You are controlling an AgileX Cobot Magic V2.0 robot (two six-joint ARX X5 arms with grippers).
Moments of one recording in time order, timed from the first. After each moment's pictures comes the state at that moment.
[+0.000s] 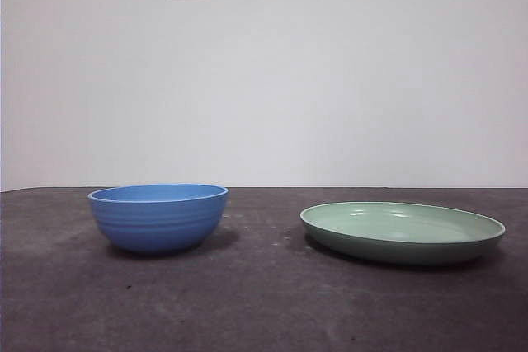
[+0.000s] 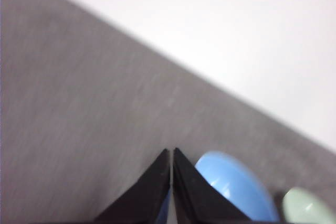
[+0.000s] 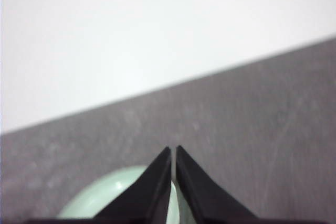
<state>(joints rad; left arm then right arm) 0.03 0.01 0.18 -0.24 0.16 -0.53 -0.02 0.01 0.19 -0.17 -0.11 0.37</state>
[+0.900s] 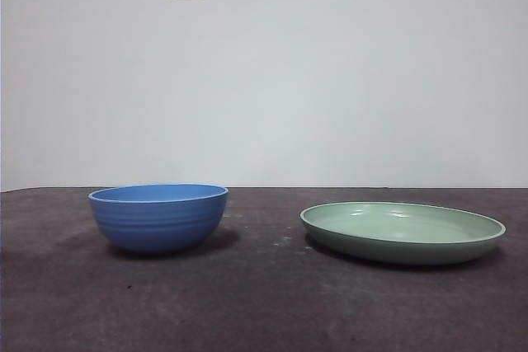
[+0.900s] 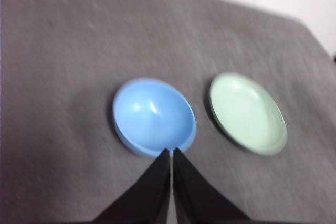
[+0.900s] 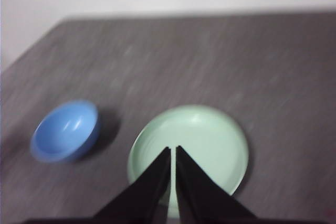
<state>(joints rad) 0.02 0.62 0.86 -0.80 0.53 -0.16 -0.02 0.68 0.94 -0.76 -0.50 0.08</state>
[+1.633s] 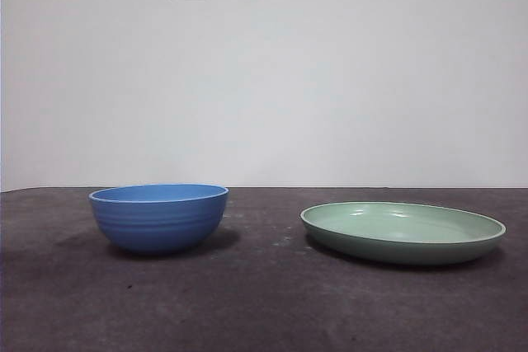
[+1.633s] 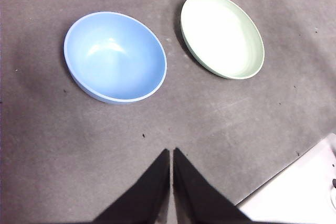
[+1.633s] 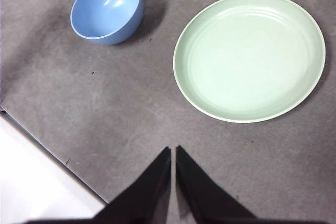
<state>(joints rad) -0.10 0.78 0.95 -0.97 0.58 0.01 0.10 0.81 0.98 -1.05 -0.55 -0.10</state>
